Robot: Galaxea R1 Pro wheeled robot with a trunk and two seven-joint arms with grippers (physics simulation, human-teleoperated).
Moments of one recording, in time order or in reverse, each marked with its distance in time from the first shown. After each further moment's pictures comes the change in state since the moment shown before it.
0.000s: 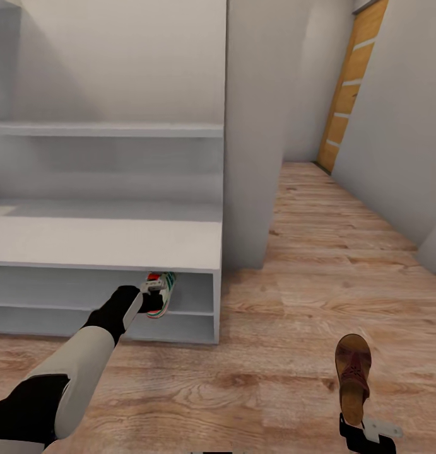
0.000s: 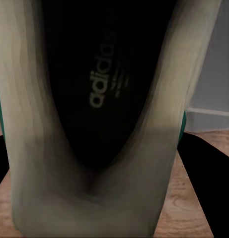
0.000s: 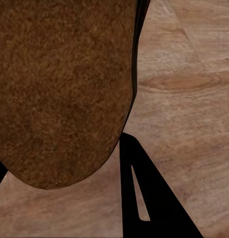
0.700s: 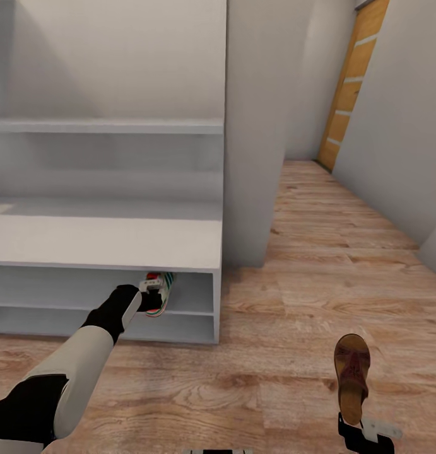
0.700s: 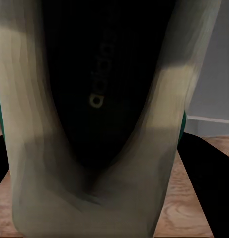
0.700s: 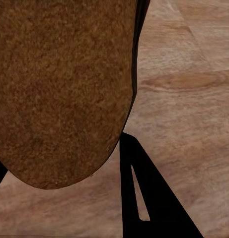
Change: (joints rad) left arm 0.000 0.005 0.003 -0.010 -0.002 0.001 0.001; right arm 0.000 0.006 0.000 -0.003 -0.002 0.001 -0.001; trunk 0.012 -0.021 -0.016
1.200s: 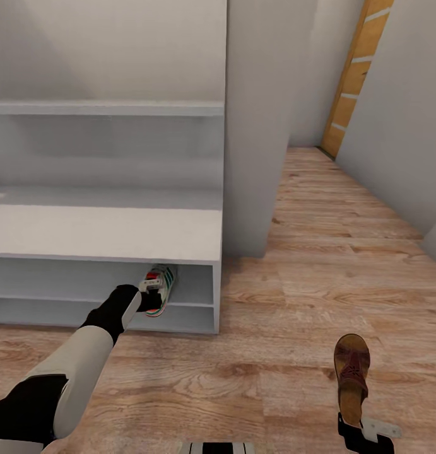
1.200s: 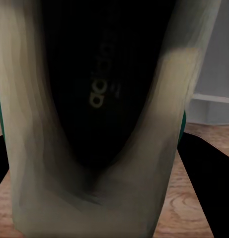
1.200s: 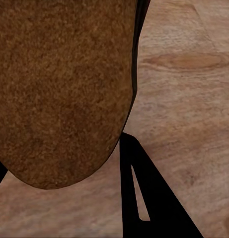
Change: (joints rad) left arm 0.000 0.001 0.000 0.000 0.000 -0.001 0.001; right arm 0.000 0.001 0.000 0.000 0.000 0.000 0.001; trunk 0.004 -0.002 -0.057
